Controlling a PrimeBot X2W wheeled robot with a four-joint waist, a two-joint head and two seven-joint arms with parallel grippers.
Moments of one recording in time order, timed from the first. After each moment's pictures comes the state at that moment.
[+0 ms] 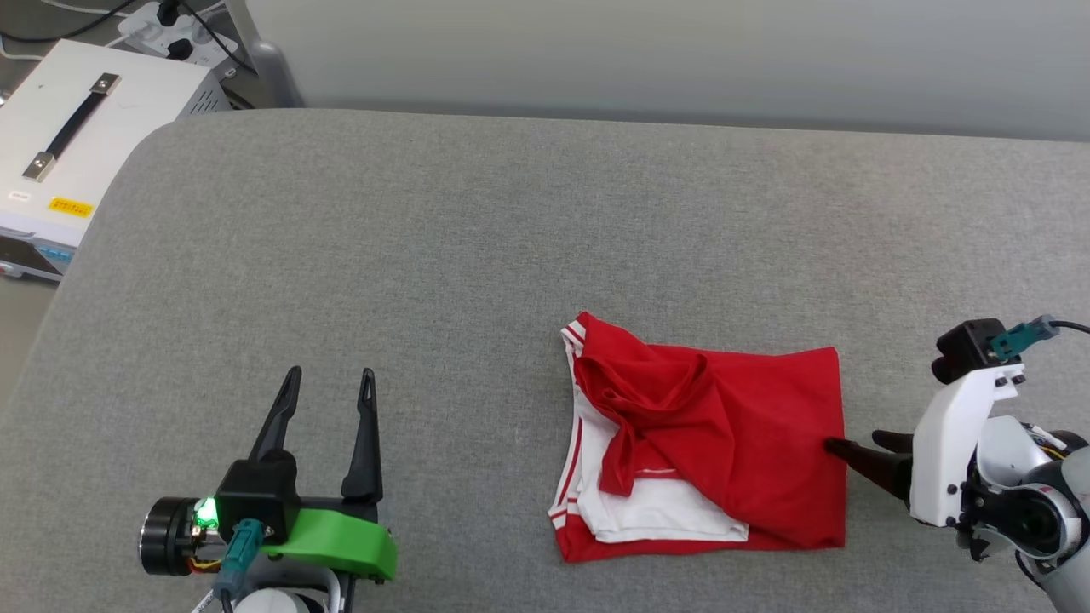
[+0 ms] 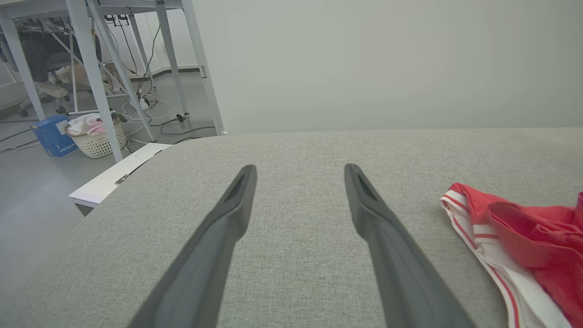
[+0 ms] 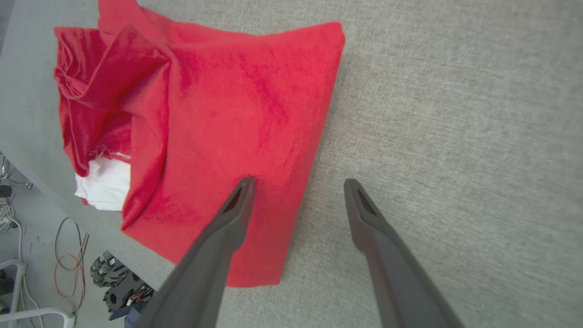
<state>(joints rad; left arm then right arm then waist) -0.01 0.07 -0.04 0.05 -0.04 -0.05 -0.26 -0.30 -0.53 0.37 0.22 0.91 0.13 0.67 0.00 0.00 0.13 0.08</state>
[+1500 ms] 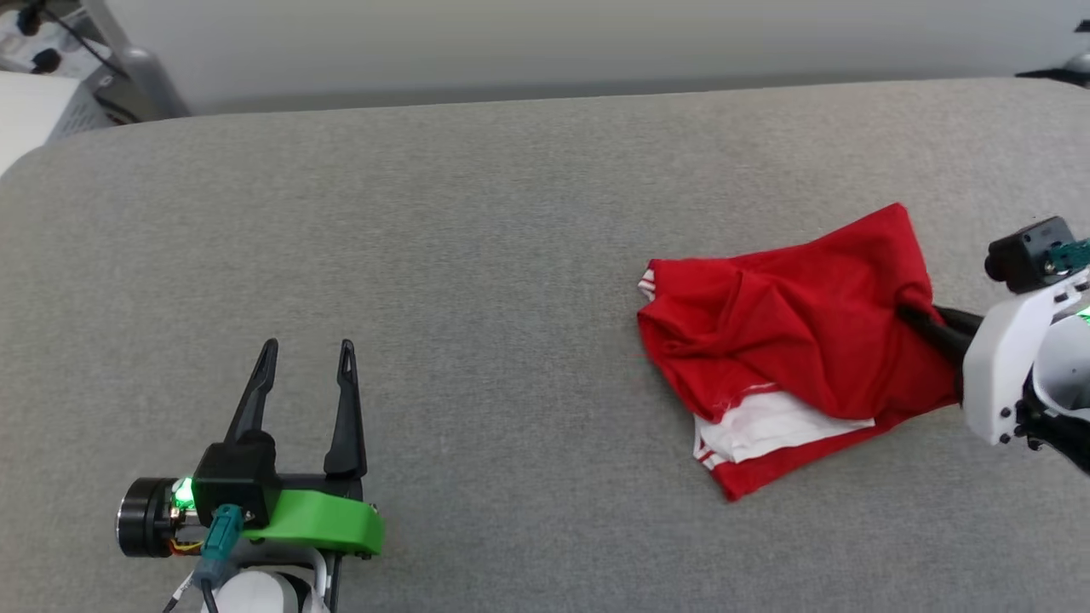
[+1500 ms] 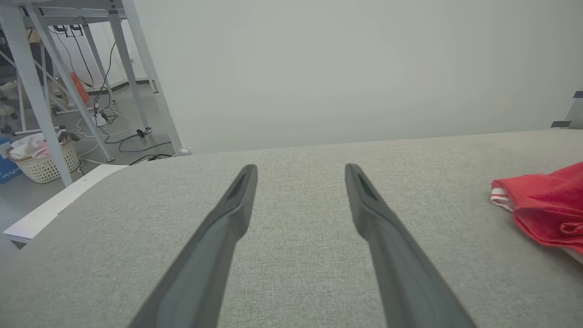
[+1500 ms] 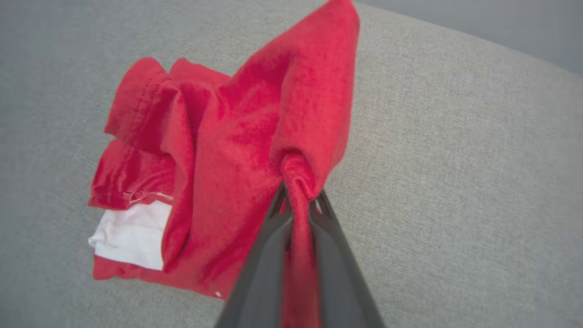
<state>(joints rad) -0.04 0.07 -0.01 0.02 -0.03 -0.04 -0.26 -0.62 -0.76 0.80 0.32 0.94 0.13 0.24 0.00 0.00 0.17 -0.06</state>
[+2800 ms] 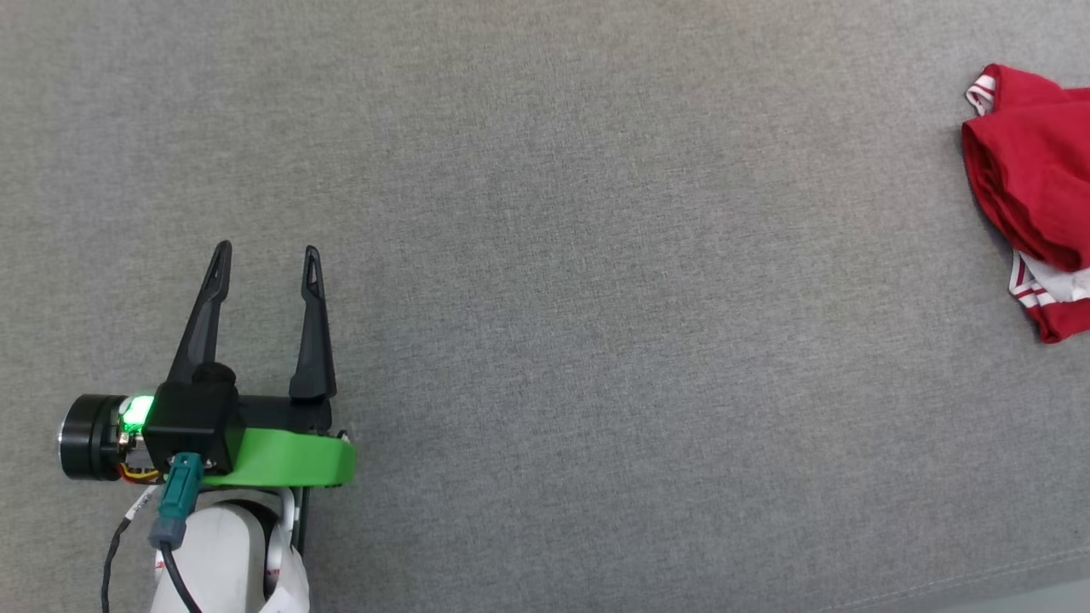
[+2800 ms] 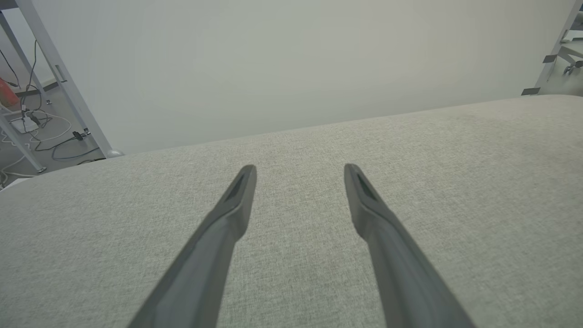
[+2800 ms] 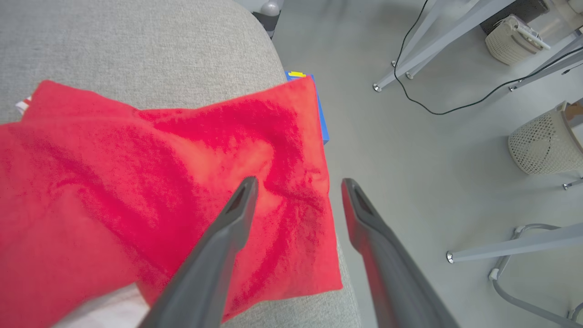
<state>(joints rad) -0.15 0.14 -0.01 -0.08 -0.02 -0.03 -0.26 -0.92 -0.80 0.52 1.02 0.72 0.13 0.01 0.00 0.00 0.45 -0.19</state>
